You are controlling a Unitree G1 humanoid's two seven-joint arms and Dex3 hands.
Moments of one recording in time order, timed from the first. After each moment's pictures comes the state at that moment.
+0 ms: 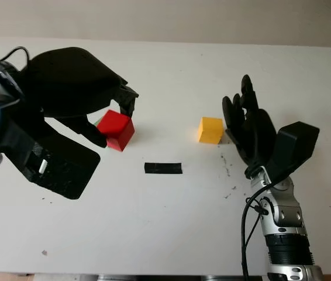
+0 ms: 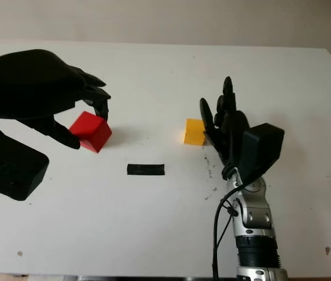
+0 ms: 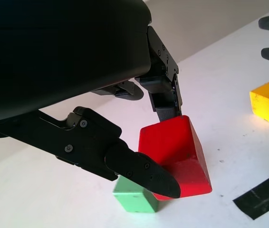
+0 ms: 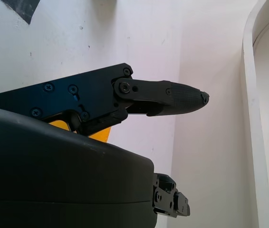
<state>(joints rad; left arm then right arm) -0.74 0.89 -0.16 -0.26 0.56 -0.11 -0.86 -0.35 -0.11 -0.11 0.13 0.13 0.10 0.13</state>
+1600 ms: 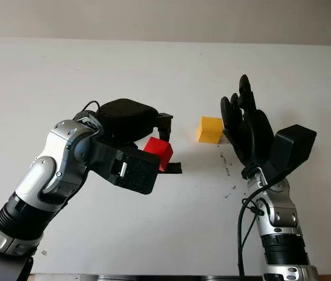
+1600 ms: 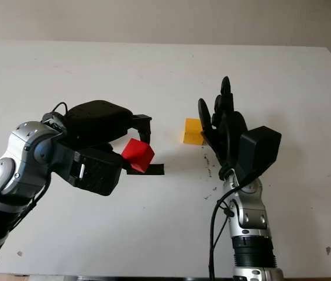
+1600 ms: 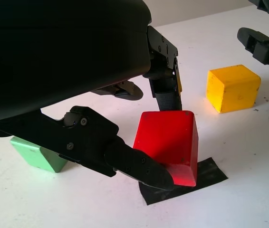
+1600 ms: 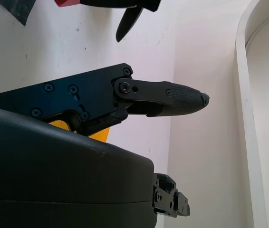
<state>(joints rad) -0.63 0.55 -0.34 -0.20 0.73 0.15 -0.76 -0.35 -0.09 -0.11 0.16 0.12 0.04 0.12</state>
